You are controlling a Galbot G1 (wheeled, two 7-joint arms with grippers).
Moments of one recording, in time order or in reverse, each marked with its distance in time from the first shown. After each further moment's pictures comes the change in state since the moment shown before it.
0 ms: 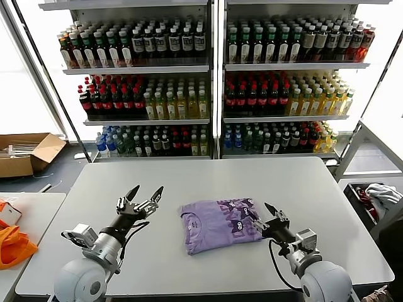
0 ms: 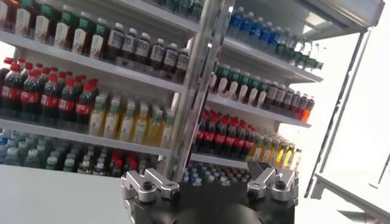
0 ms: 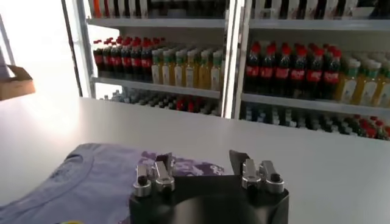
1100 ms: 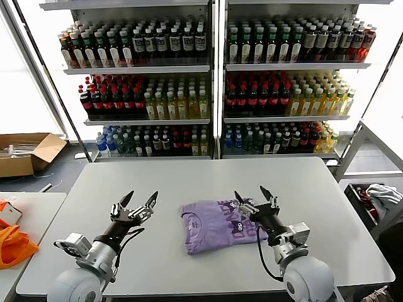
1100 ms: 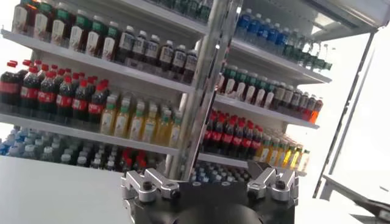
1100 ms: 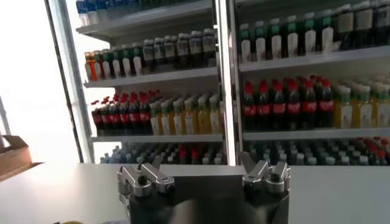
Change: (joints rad) left arm 0.085 -0.032 -0.064 -0.036 0.029 -0.008 0.020; right arm 0.006 0.070 -0.008 0.077 0.059 0.112 0.129
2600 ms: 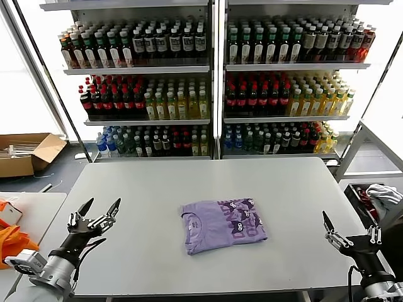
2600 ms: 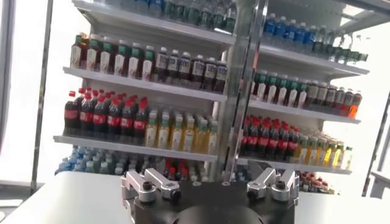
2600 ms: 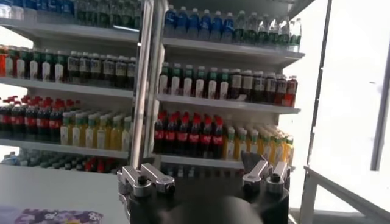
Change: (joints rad) left arm 0.153 -0.071 -0.316 -0.039 0.076 0.047 0.170; right arm -0.454 0.058 0.588 0.102 -0.030 0.269 -0.213
